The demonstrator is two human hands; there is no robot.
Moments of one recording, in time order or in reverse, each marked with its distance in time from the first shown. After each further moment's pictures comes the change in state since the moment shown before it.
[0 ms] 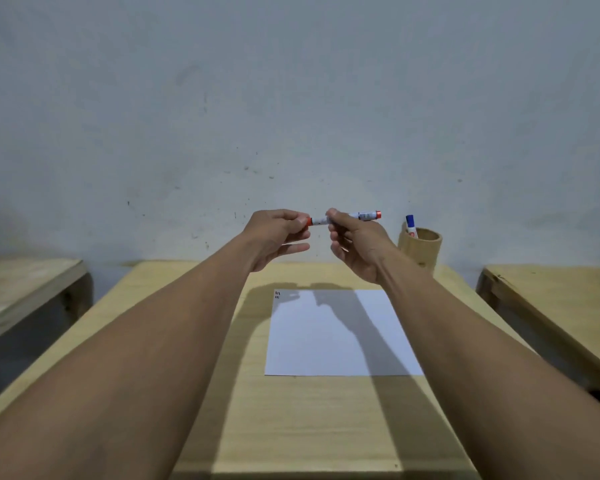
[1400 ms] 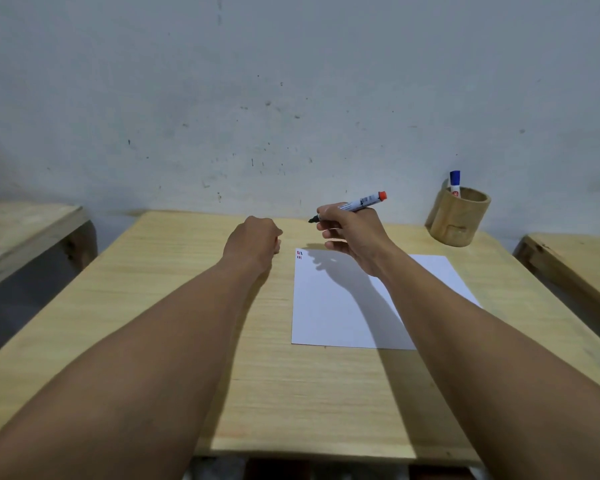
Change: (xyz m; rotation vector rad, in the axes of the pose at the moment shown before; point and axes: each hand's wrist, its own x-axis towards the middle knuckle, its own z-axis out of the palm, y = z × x) left_hand 0.021 -0.107 -0.081 1.333 0.183 0.149; right_hand 0.033 0.080 0.021 -0.331 -0.002 -0.029
